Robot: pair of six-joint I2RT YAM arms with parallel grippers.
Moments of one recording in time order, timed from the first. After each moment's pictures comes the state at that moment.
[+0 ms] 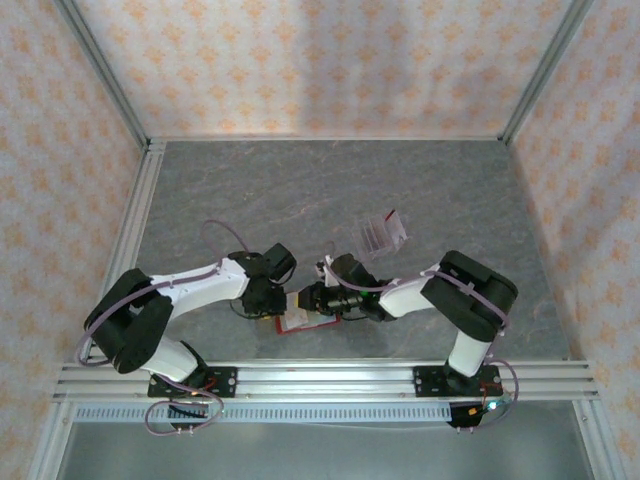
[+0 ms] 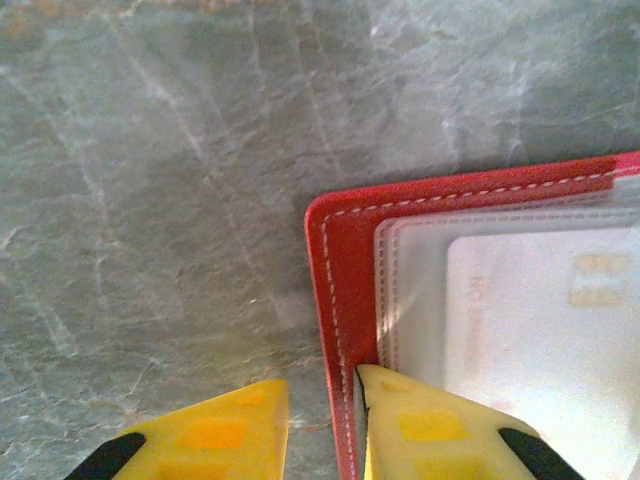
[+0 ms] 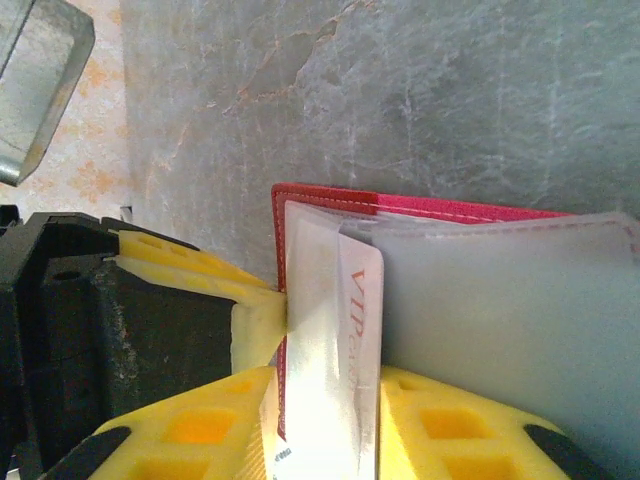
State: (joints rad) left arm -0.67 1.47 0.75 -0.77 0.08 -0.86; right arm 0.91 1.74 0.60 0.49 -0.48 1.04
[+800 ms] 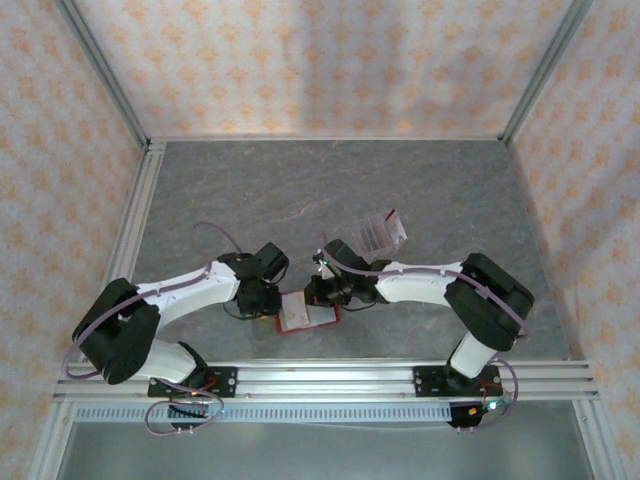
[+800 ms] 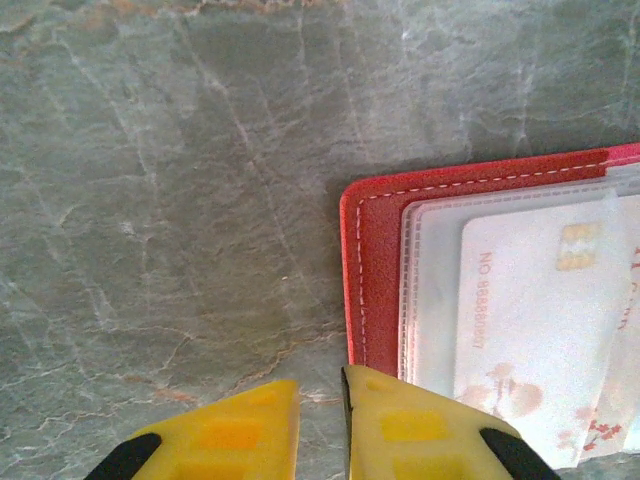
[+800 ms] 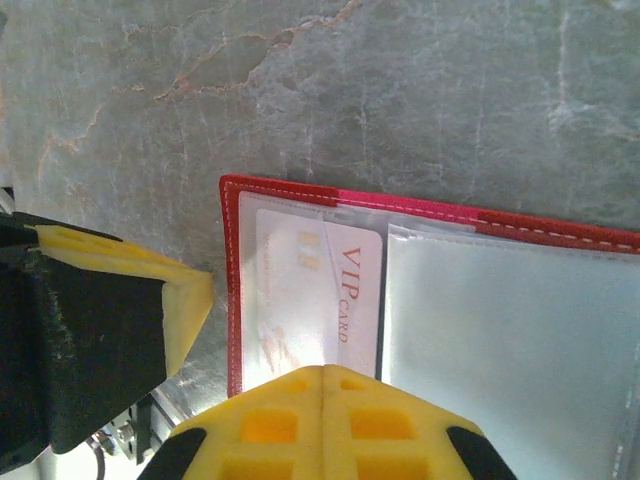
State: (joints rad) left arm -0.64 1.40 0.72 -0.76 0.10 -0.85; right arm 0.91 1.65 0.83 -0.08 -0.39 0.84
